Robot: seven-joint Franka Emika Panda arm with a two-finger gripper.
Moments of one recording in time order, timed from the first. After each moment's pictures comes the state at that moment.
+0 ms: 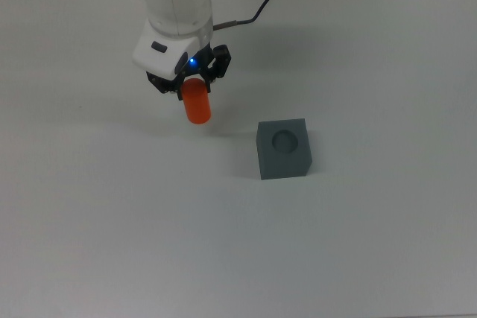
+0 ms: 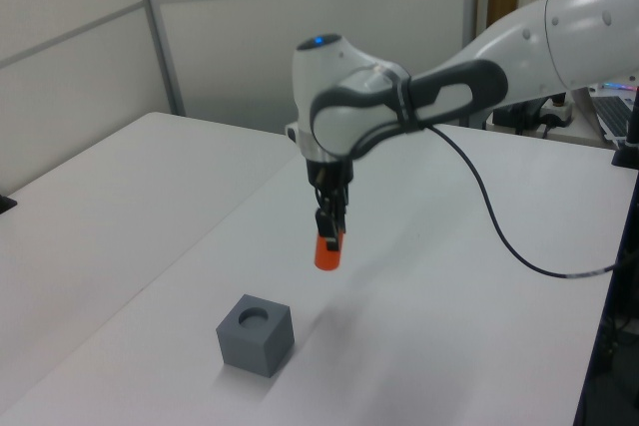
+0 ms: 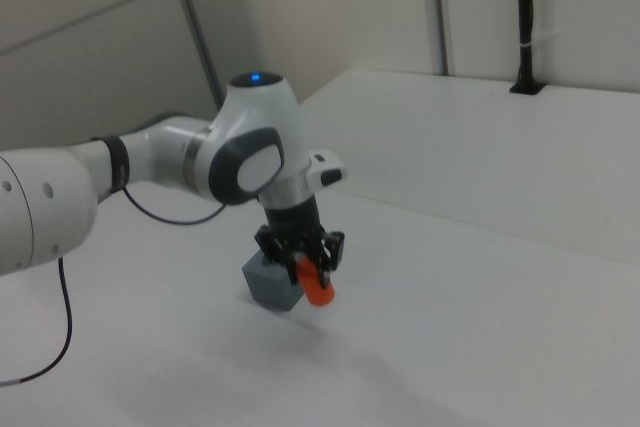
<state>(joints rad) 0.04 0.24 -0.02 -1.71 0.02 1.94 -0.29</state>
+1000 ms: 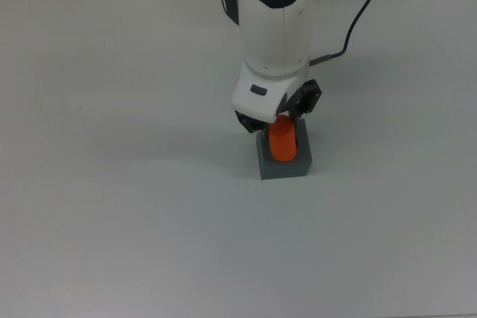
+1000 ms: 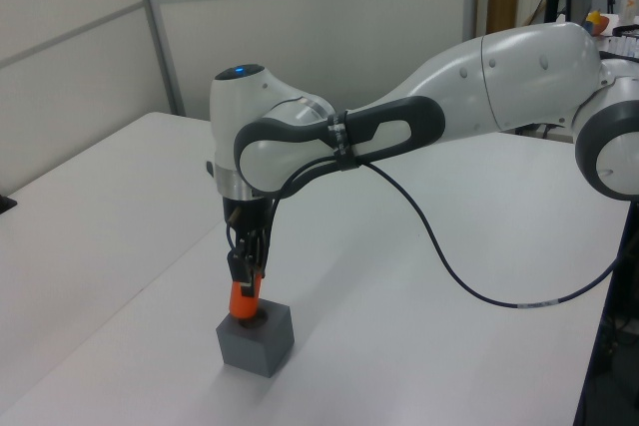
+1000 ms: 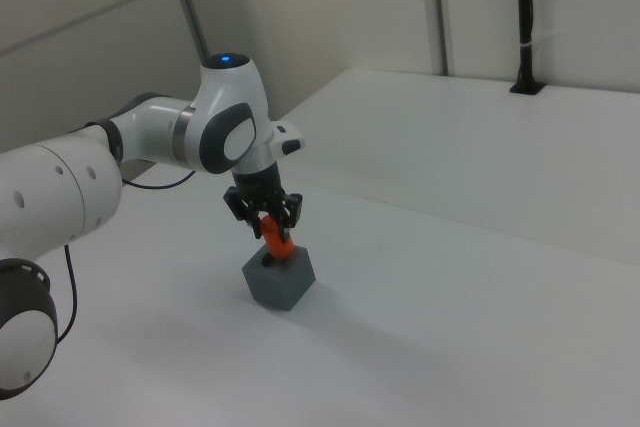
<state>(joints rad) 0.13 0.48 0.10 -1.40 0.05 1.94 -0.13</state>
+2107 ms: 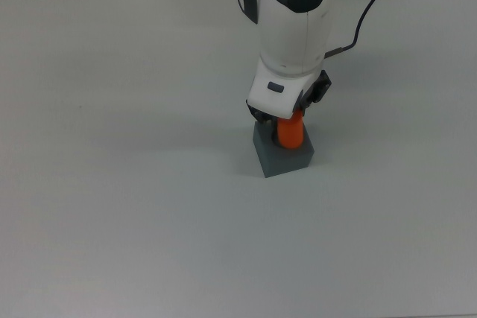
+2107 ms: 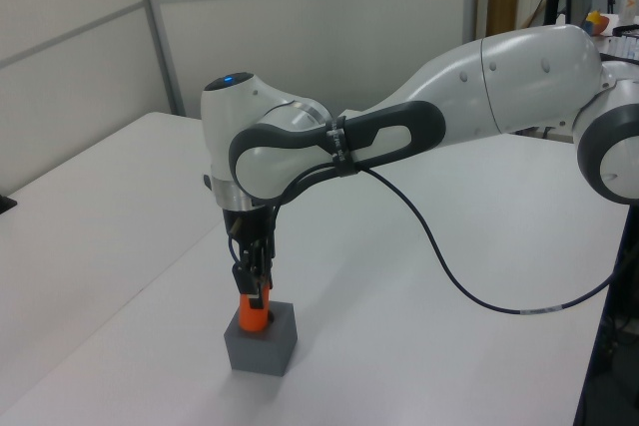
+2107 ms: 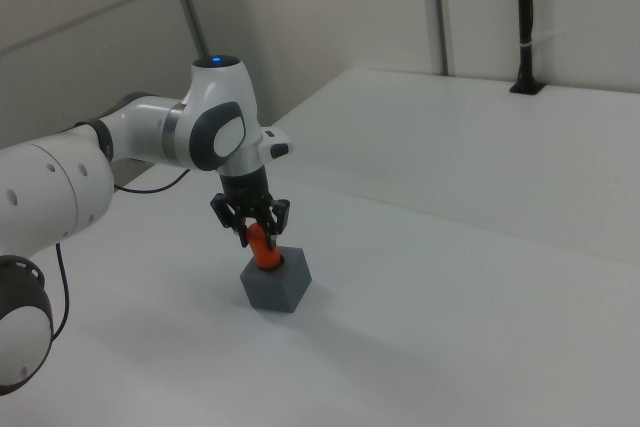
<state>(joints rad) 0.16 0.48 0.09 -1.39 0.05 1.86 -0.13</state>
